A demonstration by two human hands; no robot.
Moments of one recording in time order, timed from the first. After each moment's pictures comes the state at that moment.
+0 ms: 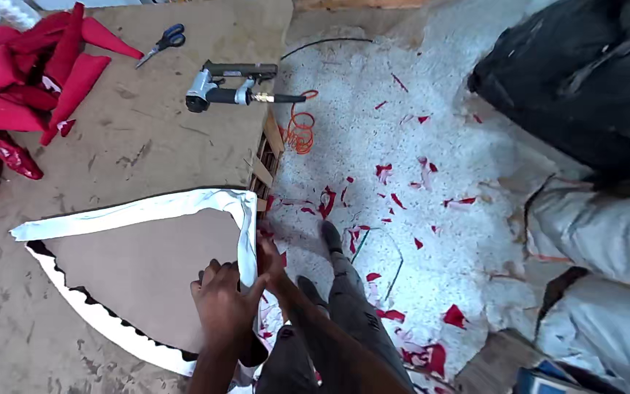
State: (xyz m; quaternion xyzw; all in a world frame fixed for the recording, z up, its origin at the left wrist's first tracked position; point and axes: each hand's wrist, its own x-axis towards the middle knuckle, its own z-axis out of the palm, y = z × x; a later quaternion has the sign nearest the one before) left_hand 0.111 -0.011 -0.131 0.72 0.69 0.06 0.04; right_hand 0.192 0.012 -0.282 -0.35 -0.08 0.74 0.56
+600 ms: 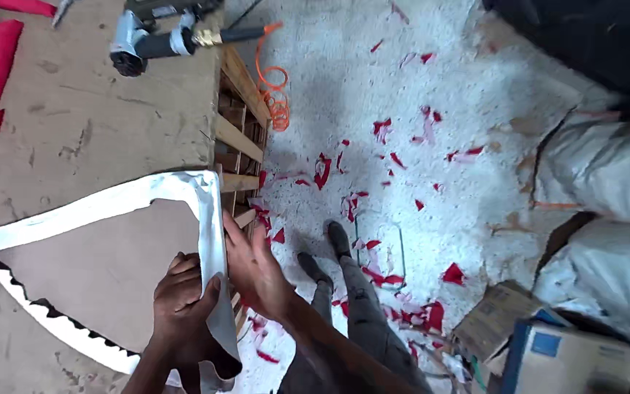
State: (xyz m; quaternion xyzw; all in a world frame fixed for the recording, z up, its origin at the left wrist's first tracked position) left_hand 0.068 0.010 -0.148 0.80 0.43 0.29 0.32; right_hand 0.248 -0.004 -0.190 -0.16 -0.16 0.80 0.56
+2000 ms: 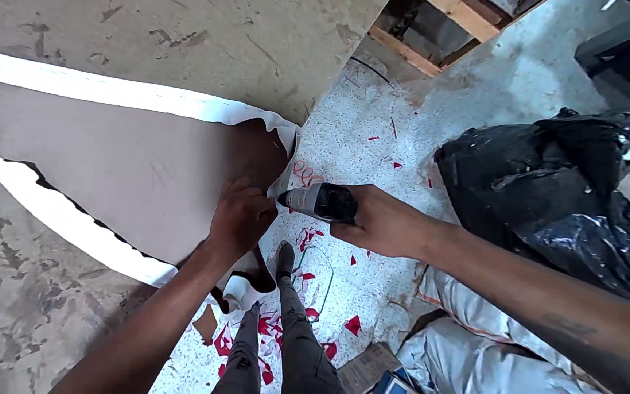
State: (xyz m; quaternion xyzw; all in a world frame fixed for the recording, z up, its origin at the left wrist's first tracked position) left_hand 0.044 -0.002 -0.166 0.77 0.52 0.33 0.16; right_hand 0.304 0.053 -0.062 -0.40 -0.86 0.32 -0.01
